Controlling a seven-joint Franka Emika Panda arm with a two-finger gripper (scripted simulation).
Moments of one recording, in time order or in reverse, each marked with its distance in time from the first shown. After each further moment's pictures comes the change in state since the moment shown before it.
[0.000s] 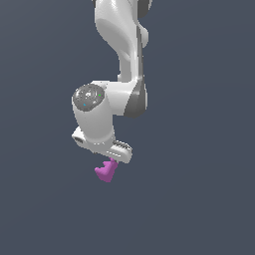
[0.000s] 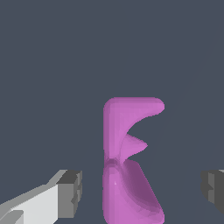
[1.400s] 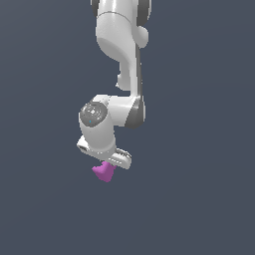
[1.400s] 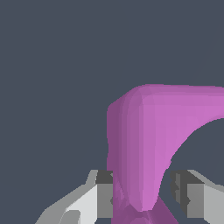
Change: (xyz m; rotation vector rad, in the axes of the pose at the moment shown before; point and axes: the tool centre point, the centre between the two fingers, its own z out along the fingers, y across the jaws) arm 0.001 0.000 0.050 0.000 0.000 0.003
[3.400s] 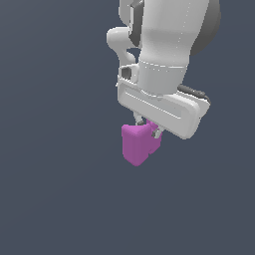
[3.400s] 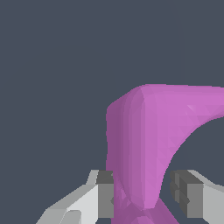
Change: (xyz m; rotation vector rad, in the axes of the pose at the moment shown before) arm -0.030 -0.134 -0.245 0.059 0.232 0.416
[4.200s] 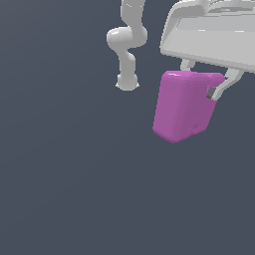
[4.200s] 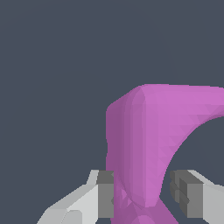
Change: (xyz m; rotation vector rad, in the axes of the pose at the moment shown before) arm -0.014 -0.073 -0.129 0.025 0.126 0.217
